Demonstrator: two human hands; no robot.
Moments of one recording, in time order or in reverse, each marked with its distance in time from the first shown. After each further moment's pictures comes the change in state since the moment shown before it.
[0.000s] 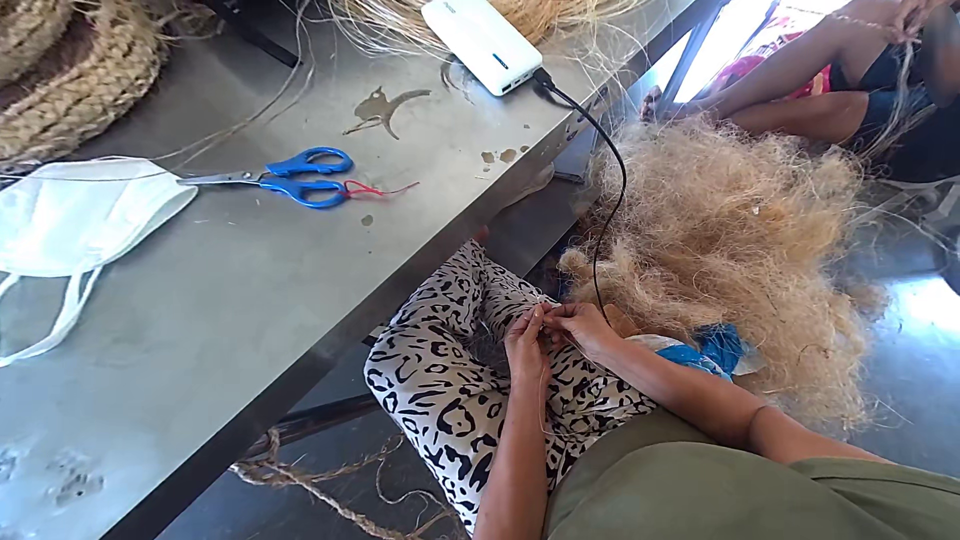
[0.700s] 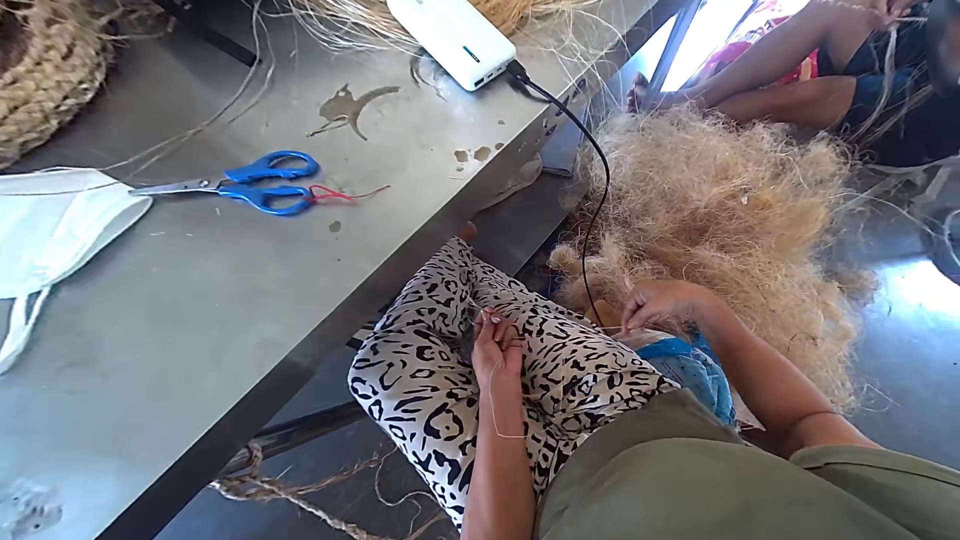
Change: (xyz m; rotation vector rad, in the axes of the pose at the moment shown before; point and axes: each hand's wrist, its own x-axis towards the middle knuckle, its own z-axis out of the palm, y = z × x) left_hand 0.018 0.012 -0.015 -0.515 0.143 0.030; right_hand -0.009 -0.071 -0.154 -0.947 -0.516 0.090
